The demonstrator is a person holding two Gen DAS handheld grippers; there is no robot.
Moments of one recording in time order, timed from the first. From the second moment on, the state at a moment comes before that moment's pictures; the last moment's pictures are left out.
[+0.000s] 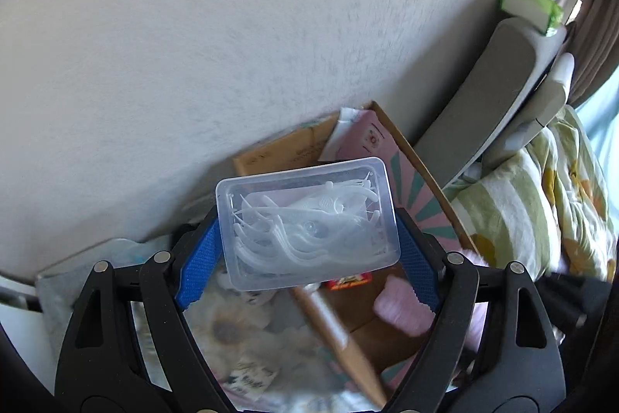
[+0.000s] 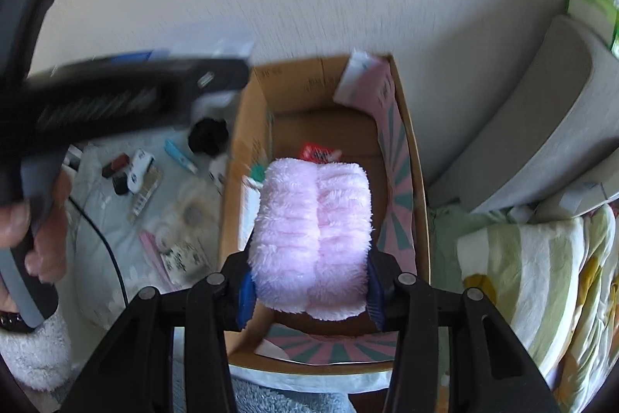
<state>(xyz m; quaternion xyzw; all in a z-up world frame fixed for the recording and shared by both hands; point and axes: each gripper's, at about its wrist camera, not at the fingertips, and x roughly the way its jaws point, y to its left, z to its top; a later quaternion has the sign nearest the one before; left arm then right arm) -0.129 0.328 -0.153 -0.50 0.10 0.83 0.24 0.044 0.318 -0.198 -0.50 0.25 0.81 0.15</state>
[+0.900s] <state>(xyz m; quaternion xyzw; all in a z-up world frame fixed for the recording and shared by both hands) -0.144 0.367 -0.212 -0.55 0.10 0.80 0.21 0.049 0.309 -0.263 -0.56 0.23 0.79 0.06</state>
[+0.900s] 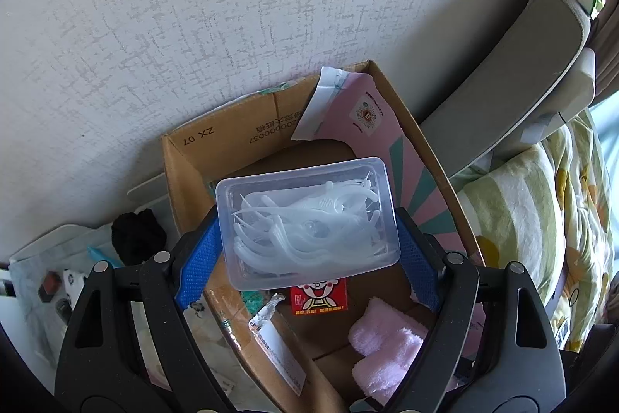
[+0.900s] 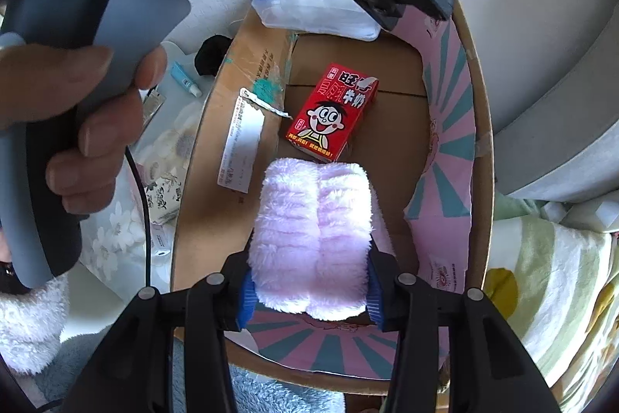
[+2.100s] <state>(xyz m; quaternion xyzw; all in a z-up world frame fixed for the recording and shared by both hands) -0.114 0.249 -0.129 -0.51 0.03 0.83 0.22 0.043 0.291 -0.216 -0.52 0.22 0.83 0.06</state>
